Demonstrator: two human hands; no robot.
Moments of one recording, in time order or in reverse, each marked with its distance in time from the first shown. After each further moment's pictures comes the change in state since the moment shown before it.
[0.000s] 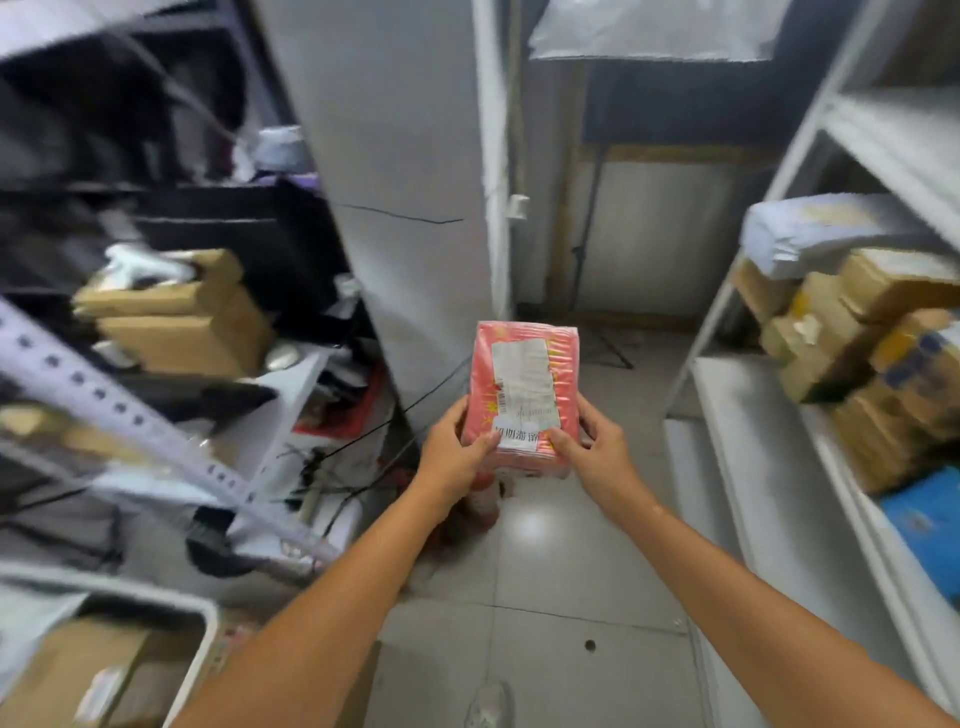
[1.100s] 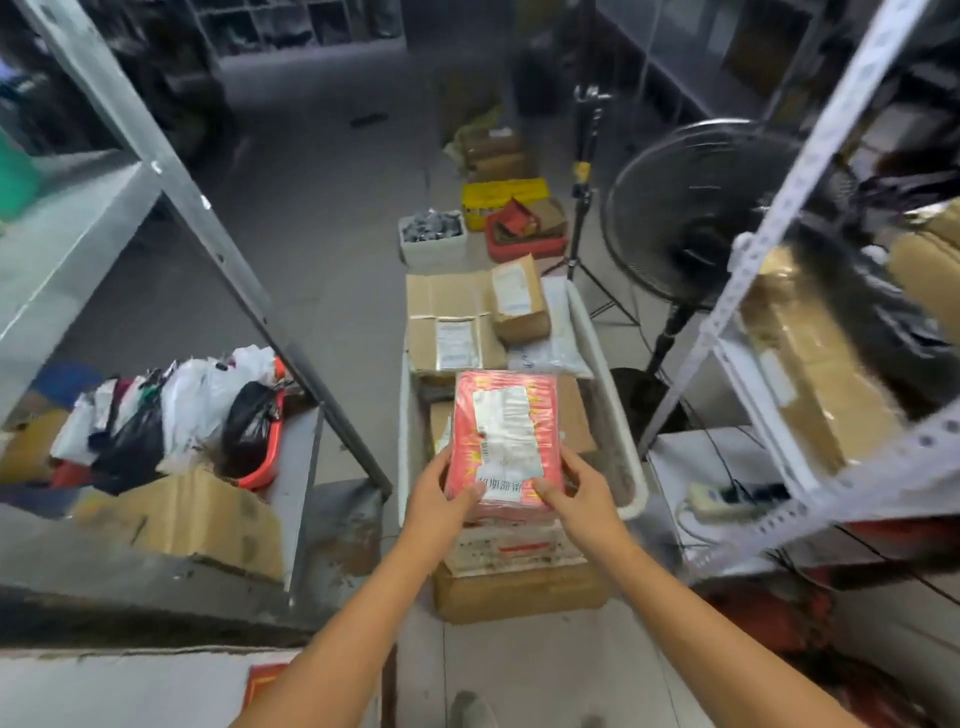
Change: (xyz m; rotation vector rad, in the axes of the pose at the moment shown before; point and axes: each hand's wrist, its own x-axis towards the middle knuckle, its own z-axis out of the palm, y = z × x) left_hand -0.398 -0.167 -0.325 -0.223 1.375 -0.385; right_hand -0.187 0.121 0.515 -0.258 -1.404 0.155
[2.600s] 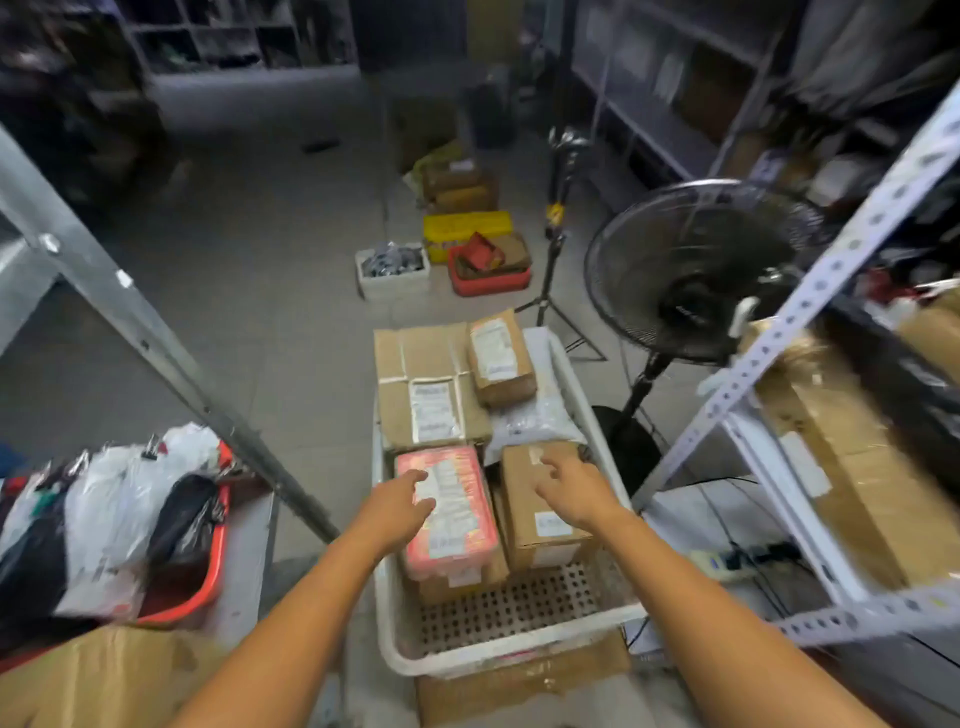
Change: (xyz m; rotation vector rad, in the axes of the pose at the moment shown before) left_hand 0.185 0.011 -0.065 0.837 -0.218 -0.063; right_hand 0.166 -0.043 -0.007 -0.802 -0.033 0.278
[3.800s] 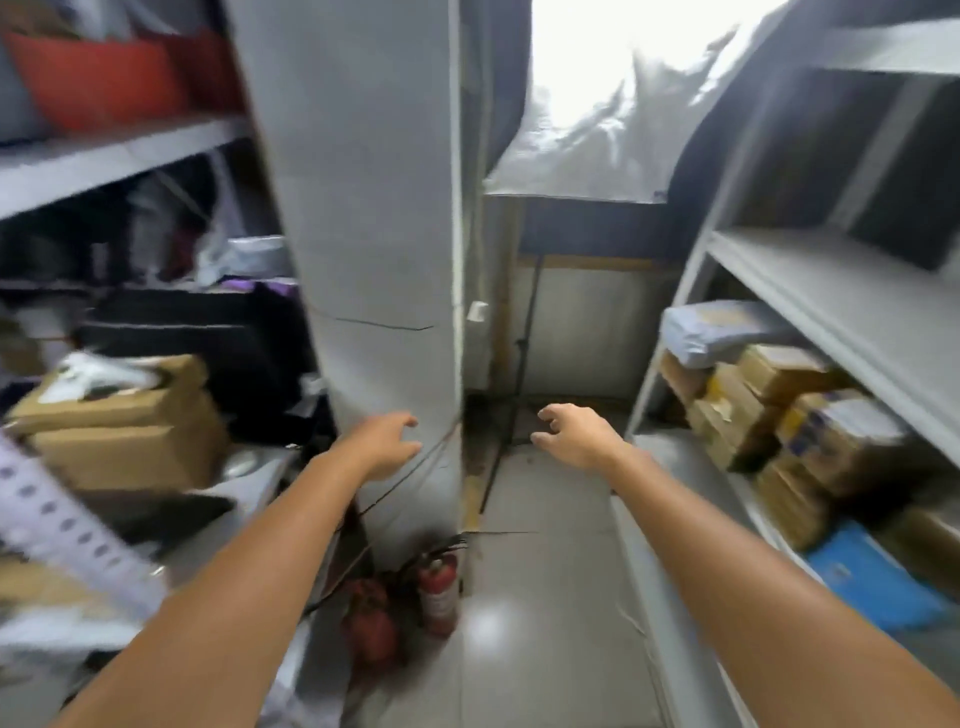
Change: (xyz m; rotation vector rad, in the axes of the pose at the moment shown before) left_hand -0.353 0.580 0.291 0.721 -0.454 1.294; right_hand -0.630 0.382 -0.181 0.275 0.866 0.900
